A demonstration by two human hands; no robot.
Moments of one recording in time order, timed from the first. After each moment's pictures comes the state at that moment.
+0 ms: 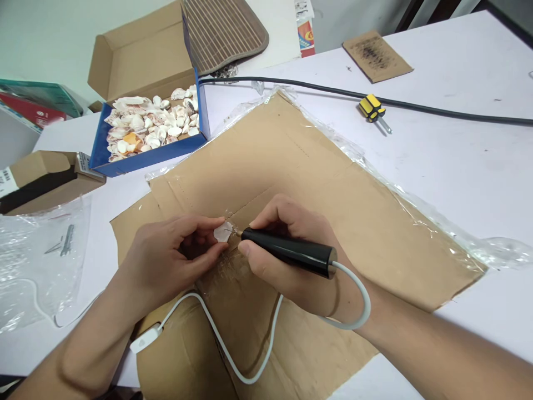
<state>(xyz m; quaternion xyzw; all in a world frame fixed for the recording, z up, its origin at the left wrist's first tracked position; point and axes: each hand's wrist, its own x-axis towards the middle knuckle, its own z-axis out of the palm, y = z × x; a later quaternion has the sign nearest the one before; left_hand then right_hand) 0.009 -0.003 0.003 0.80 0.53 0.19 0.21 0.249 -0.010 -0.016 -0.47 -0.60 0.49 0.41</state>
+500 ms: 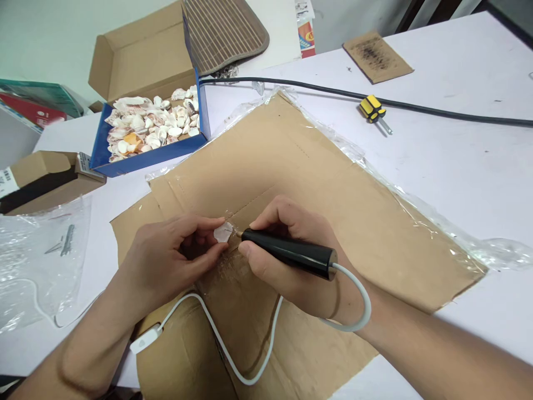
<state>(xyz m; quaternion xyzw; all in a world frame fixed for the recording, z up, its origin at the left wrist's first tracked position) 0.009 -0.004 0.003 0.79 0.54 0.18 0.22 0.248 -0.009 -0.014 -0.46 -0.60 0.50 0.42</state>
